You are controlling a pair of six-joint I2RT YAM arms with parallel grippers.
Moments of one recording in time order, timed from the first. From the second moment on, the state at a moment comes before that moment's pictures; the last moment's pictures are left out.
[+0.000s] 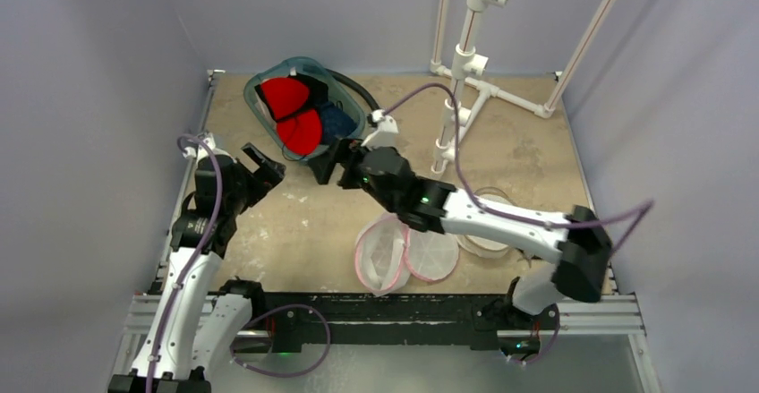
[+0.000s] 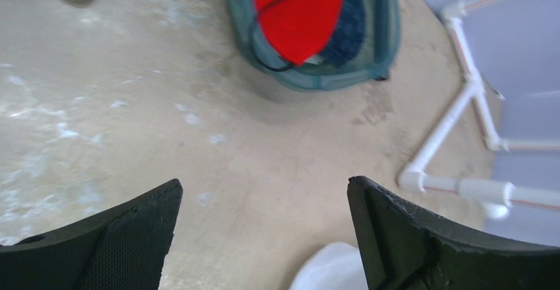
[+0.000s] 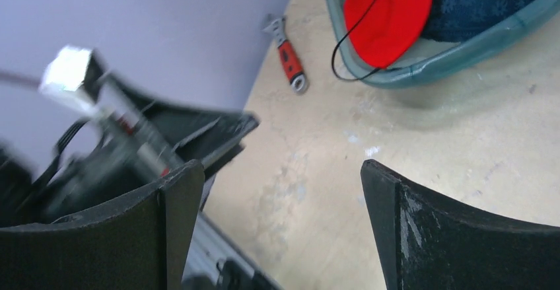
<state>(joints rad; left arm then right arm) -0.08 0.73 0.77 -0.61 -0.08 -0.77 1.08 1.59 1.26 0.07 0.39 0.84</state>
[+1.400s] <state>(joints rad) -1.03 1.30 0.75 -0.45 -0.19 -0.63 1.08 0.57 0.48 -0.70 0.52 1.35</state>
